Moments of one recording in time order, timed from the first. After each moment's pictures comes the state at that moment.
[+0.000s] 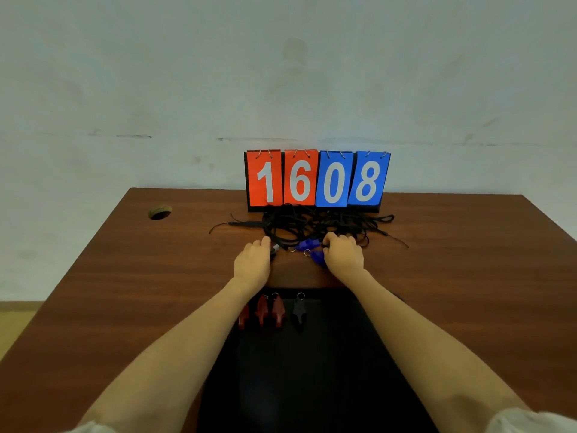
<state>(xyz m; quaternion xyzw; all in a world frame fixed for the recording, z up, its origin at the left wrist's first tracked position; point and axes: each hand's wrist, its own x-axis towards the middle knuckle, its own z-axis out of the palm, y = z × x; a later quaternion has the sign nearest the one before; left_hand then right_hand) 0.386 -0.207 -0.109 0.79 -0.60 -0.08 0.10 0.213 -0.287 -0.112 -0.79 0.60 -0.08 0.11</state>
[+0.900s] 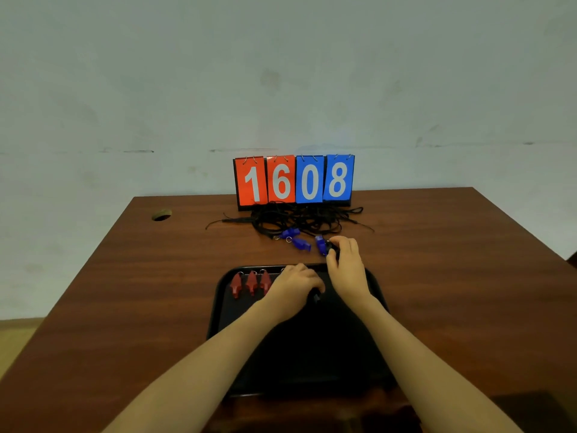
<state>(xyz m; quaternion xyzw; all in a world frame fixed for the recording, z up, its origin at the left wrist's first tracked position) 0.282 -0.108 -0.081 0.53 -0.85 -0.07 0.06 0.140 -0.157 -0.078 -0.72 0.55 -0.36 0.22</state>
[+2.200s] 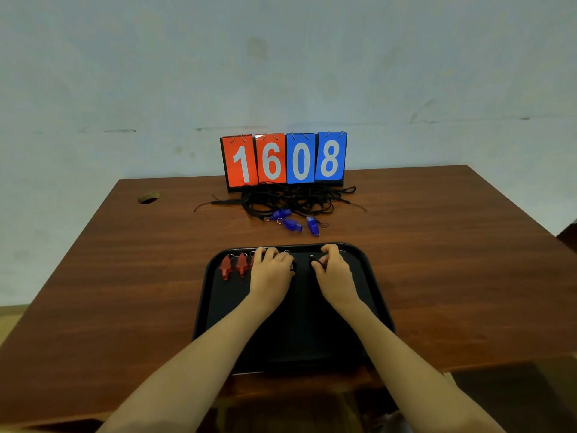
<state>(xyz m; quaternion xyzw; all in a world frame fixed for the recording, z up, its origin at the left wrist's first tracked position) 0.277 -0.099 -0.113 0.70 -0.71 0.01 0.08 0.136 -0.134 -0.123 -0.70 0.58 -0.30 0.28</state>
